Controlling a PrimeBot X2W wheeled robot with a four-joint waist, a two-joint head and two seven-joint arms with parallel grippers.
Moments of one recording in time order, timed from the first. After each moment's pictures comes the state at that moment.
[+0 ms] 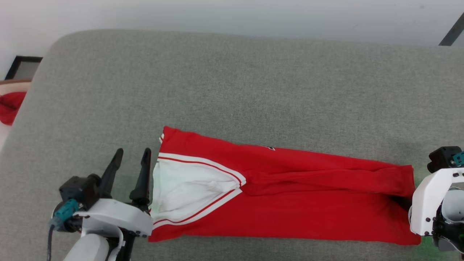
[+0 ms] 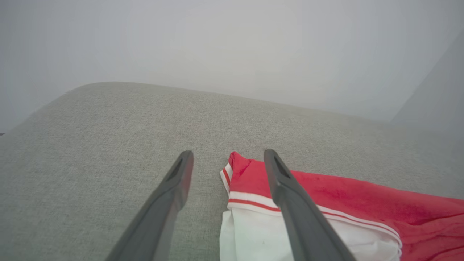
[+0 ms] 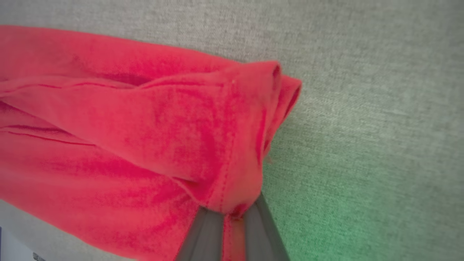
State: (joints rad) left arm -0.24 0.41 -0.34 0.20 -0.66 0.08 -0.26; right arm -0.27 -0.38 0.06 0.22 0.60 0.13 0.83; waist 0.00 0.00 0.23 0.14
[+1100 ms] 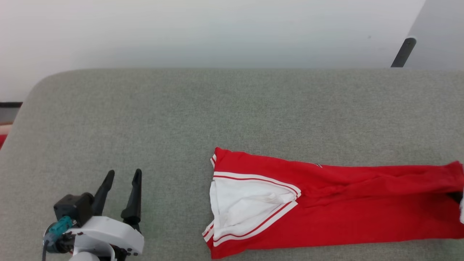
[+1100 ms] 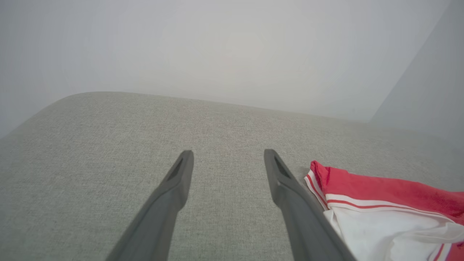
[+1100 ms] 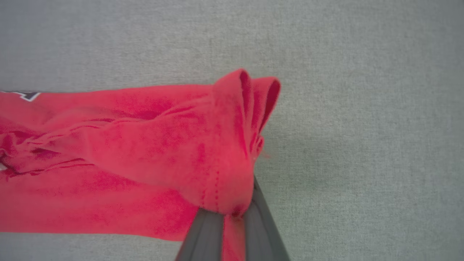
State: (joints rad) left arm -0.16 0.41 -0.29 0.23 -0.64 0.06 -0.26; right arm -0.30 -0.52 -0.05 0.30 0.60 0.13 0.83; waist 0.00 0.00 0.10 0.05
